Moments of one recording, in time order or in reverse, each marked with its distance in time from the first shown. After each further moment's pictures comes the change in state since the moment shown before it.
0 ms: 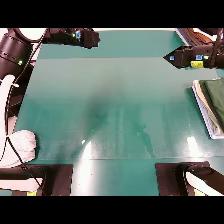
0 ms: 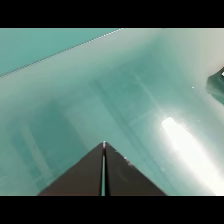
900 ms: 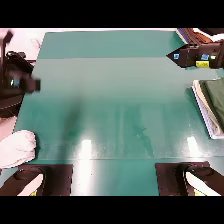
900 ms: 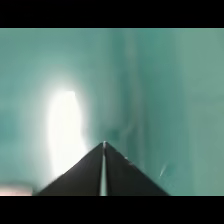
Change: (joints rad) left arm 0.329 0.697 -0.748 0.398 -0.378 -0.186; right arm 0.000 0.055 0.000 -0.001 -0.001 0.000
